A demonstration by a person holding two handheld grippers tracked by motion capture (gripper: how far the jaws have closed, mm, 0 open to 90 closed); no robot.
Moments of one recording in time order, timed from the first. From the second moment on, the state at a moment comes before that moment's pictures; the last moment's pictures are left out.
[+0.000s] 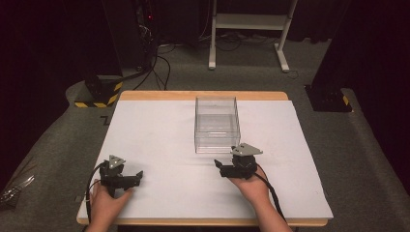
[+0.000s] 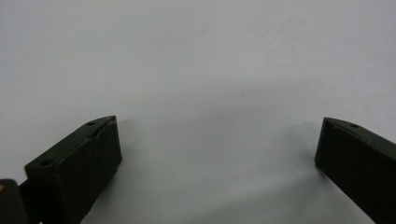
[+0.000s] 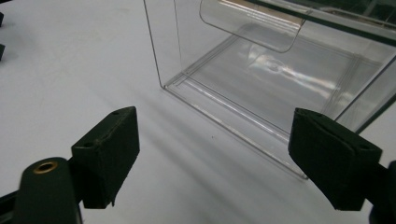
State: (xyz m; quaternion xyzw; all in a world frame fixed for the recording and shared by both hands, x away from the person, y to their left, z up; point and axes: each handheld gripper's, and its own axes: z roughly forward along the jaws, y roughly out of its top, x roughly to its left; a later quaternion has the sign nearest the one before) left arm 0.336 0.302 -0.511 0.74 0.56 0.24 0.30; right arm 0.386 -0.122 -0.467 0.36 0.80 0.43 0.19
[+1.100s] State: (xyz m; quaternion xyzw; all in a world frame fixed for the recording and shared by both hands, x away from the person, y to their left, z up) left arm 0.335 0.302 -0.511 0.74 0.56 0.24 0.31; right arm 0.430 -0.126 -0.461 0.36 0.77 0.51 0.16
